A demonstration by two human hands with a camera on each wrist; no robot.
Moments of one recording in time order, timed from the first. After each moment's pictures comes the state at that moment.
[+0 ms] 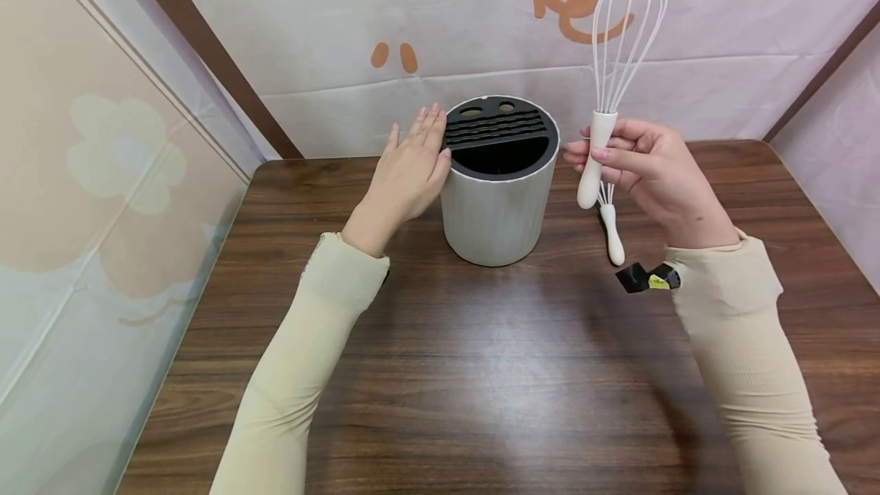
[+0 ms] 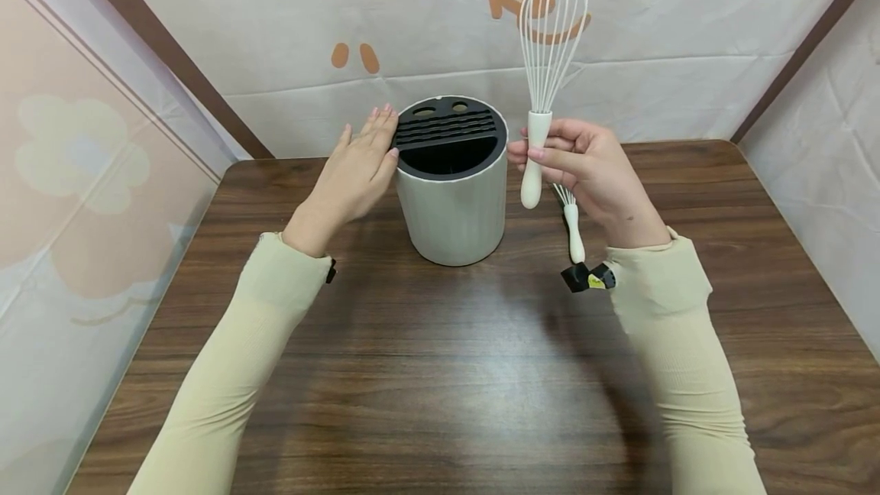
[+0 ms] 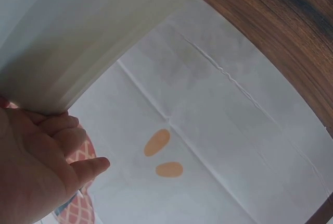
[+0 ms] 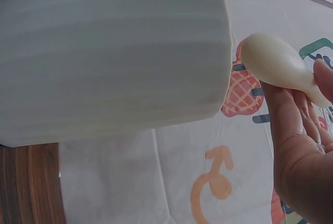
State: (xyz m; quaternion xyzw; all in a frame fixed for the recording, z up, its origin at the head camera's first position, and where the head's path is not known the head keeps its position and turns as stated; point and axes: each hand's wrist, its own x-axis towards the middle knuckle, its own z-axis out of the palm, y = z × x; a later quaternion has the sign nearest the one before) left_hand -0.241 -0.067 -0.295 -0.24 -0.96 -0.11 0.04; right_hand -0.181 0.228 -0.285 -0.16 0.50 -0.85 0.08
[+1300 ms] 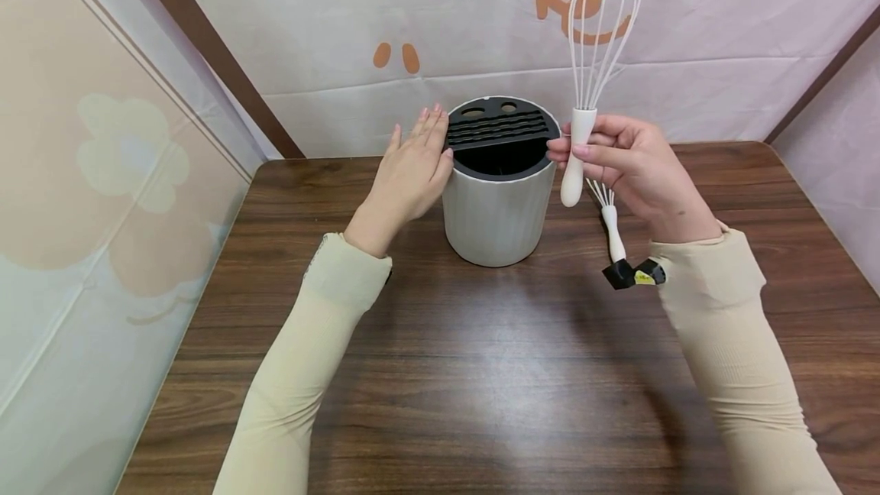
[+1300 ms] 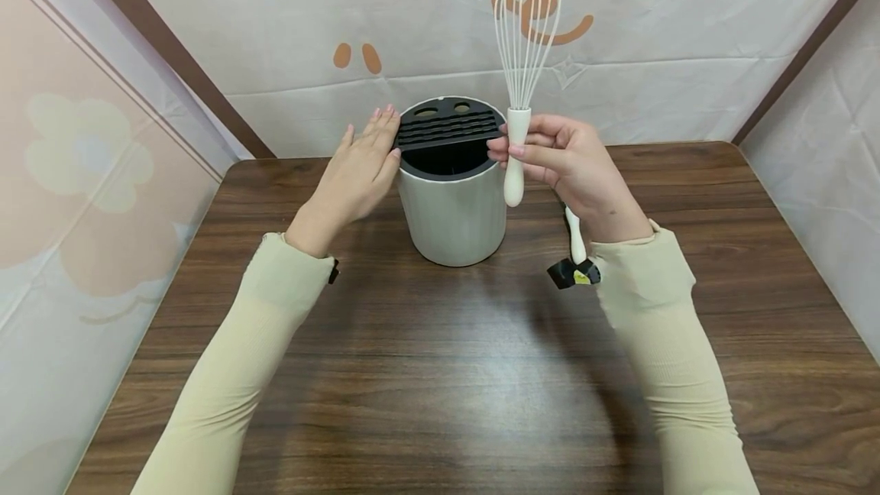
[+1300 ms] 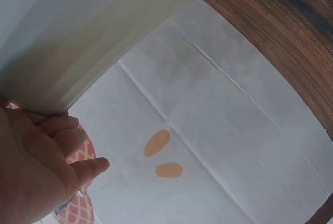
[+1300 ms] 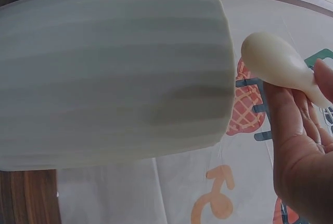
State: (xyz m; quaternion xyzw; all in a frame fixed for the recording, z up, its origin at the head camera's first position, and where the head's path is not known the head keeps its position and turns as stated) left_hand -0.240 -0.066 -0.296 -0.24 -0.96 -0.11 0.04; right_hand -0.189 0.210 -0.282 -0.19 0.50 -0.84 0.09
